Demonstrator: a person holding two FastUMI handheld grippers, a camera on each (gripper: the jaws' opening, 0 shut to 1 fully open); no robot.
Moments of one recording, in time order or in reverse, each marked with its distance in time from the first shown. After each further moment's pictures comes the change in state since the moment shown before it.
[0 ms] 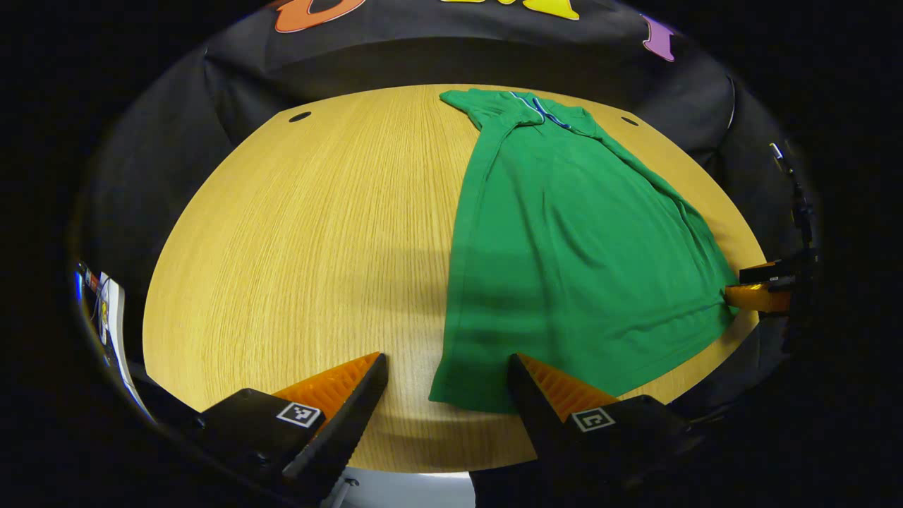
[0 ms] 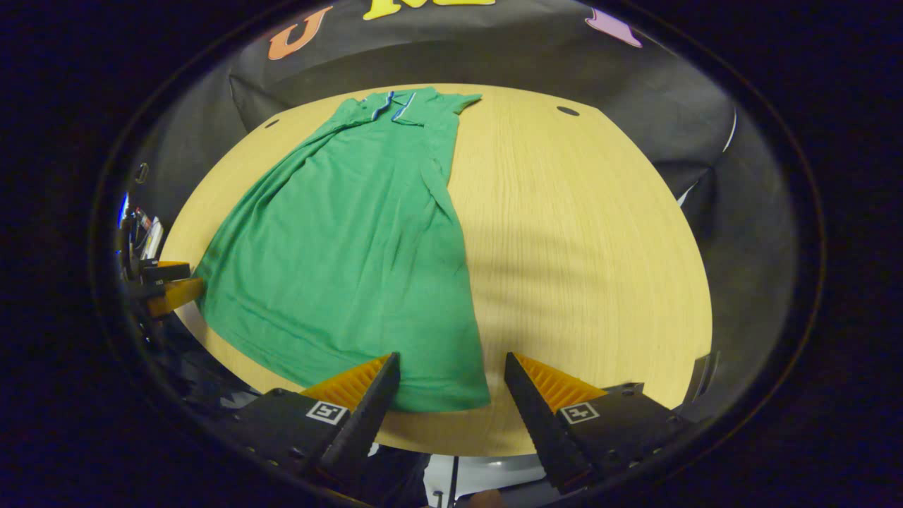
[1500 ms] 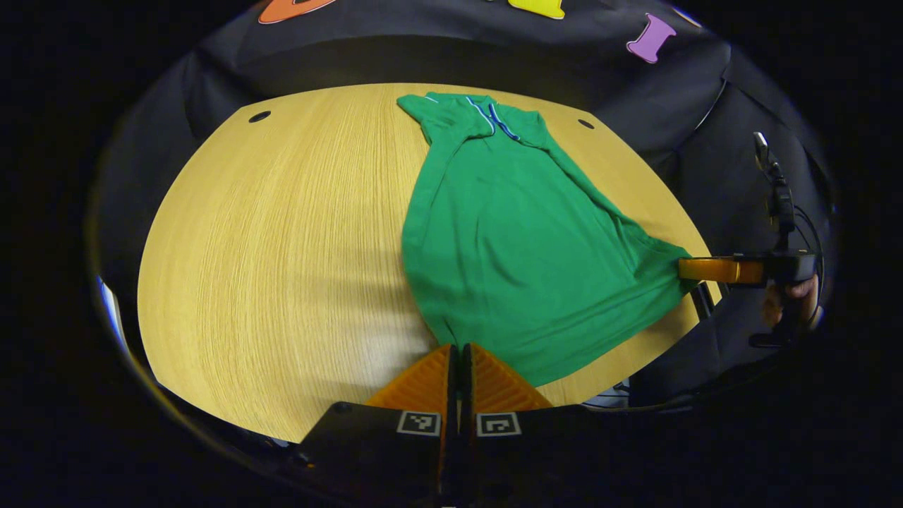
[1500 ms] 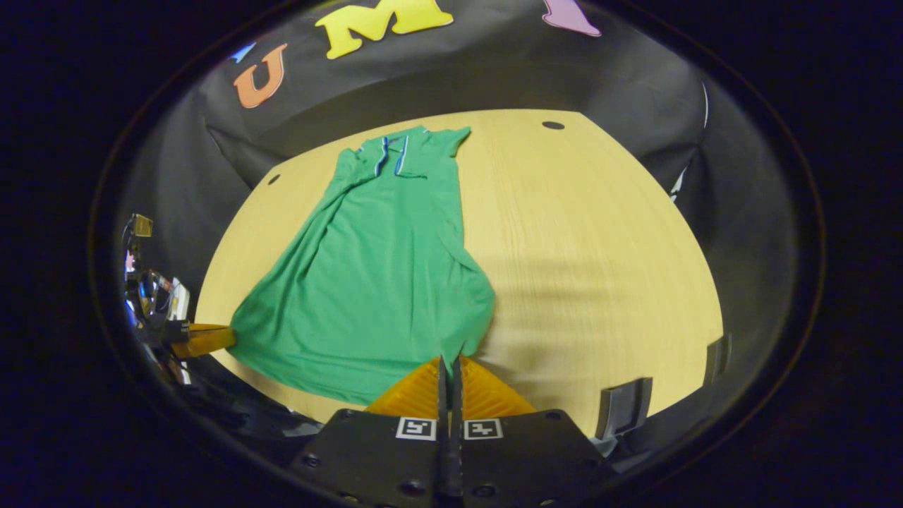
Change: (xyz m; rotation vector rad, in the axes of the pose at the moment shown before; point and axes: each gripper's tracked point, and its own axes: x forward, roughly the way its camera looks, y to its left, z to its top) left arm -0.049 -0.040 0.054 -0.008 -0.022 -0.252; right arm -0.050 0.030 0.063 0.179 -0.119 0.097
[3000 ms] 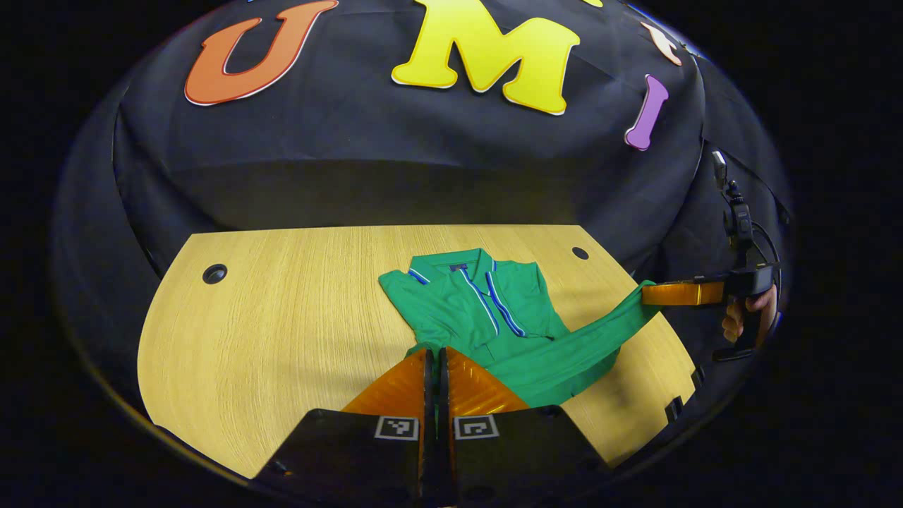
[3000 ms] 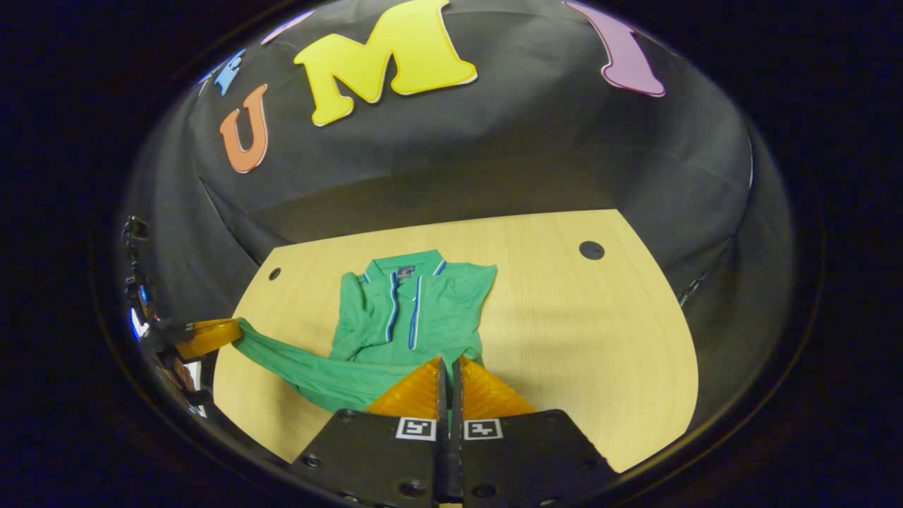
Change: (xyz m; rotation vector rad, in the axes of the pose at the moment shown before) left arm 0.043 0.054 0.279 0.051 -0.341 0.057; right arm 0.043 0.039 0.267 -0.031 -0.190 0.064
